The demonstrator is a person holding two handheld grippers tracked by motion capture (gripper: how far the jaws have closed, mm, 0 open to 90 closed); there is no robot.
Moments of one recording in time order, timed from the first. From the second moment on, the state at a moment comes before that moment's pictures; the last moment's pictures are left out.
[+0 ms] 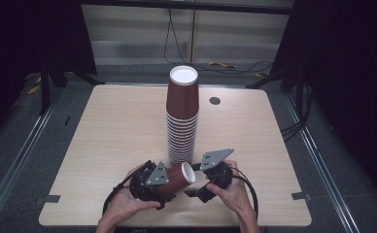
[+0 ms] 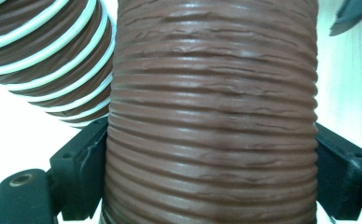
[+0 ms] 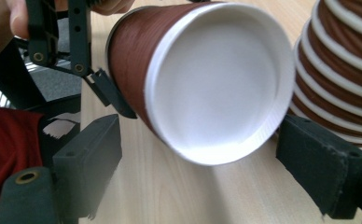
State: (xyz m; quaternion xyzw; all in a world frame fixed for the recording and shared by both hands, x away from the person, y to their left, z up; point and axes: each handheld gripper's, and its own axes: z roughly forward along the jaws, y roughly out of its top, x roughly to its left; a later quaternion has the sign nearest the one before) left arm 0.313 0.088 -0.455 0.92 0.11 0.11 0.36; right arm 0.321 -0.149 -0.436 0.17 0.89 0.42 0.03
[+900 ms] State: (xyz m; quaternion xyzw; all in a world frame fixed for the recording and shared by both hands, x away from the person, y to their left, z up) left arm 0.311 0.077 -0.452 0.93 0.08 0.11 0.34; right arm 0.330 -0.139 -0.432 0.15 0.91 0.38 0.01
